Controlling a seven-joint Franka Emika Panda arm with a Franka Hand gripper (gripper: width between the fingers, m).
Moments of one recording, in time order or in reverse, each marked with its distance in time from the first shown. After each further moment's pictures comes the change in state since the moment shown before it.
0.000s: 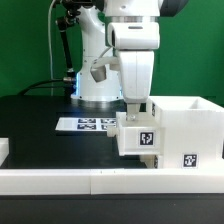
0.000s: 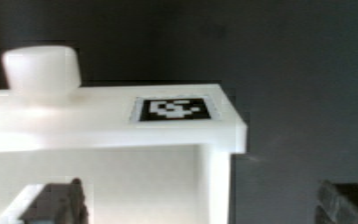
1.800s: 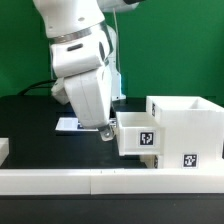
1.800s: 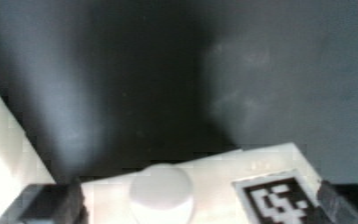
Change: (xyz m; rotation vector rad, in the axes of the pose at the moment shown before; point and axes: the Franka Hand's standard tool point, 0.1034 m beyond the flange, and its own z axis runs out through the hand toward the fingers) arm -0.033 0.033 0.019 0.110 0.293 0.091
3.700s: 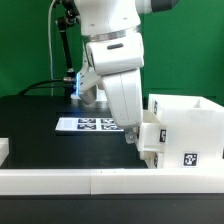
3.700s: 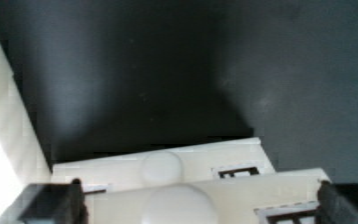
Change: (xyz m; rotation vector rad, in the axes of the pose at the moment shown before) arm 0.026 0.002 0.015 -0.026 -0.109 -0.086
